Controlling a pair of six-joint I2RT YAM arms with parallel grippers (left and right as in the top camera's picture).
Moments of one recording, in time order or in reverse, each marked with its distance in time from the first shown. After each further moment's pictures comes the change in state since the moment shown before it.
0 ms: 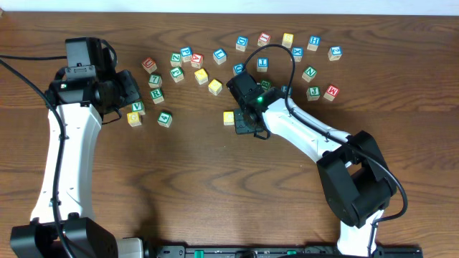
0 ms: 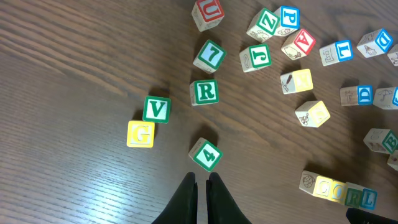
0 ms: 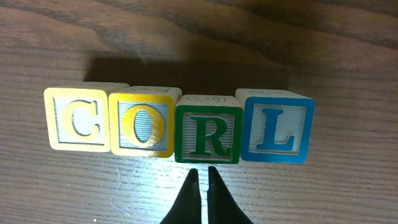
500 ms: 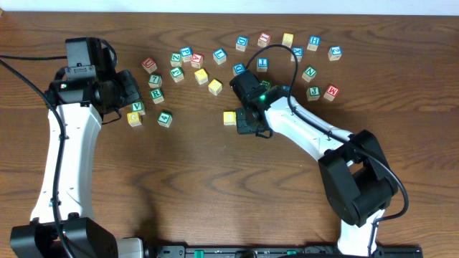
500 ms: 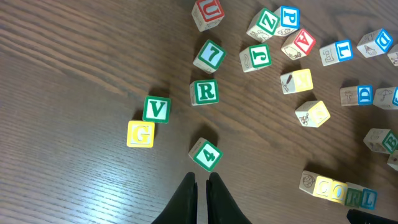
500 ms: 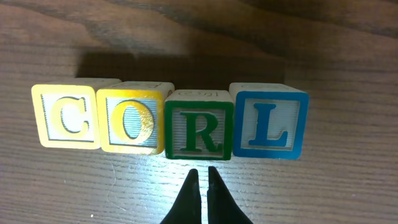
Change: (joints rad) left arm 0.000 0.000 0.000 0.000 0.000 0.000; right arm -0.023 0.002 0.000 -0.016 -0.036 0.004
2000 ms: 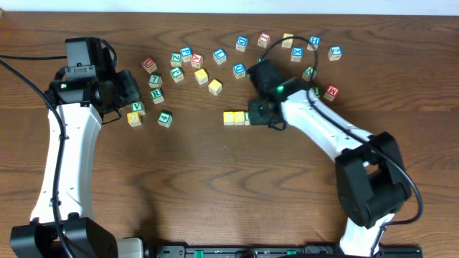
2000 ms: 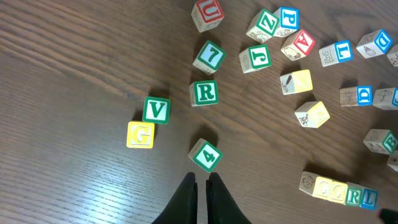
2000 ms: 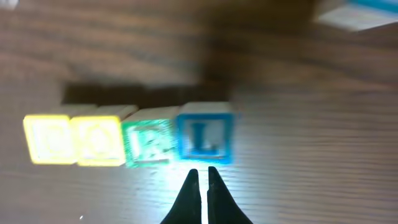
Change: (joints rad) left arm 0.000 0.000 0.000 0.003 0.000 0.000; right arm -0.102 -0.055 0.000 -0.016 -0.023 -0.038
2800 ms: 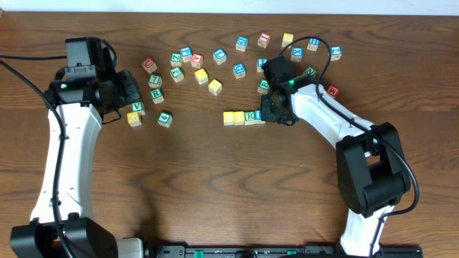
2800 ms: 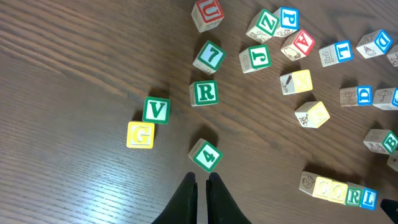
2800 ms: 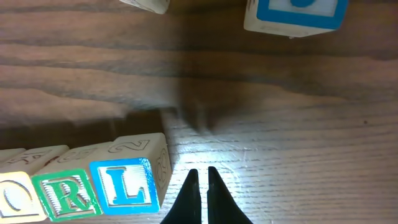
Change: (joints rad) left arm 0.000 0.000 0.000 0.000 0.000 0.000; right arm -0.077 0.060 0.000 0.010 -0.005 0.013
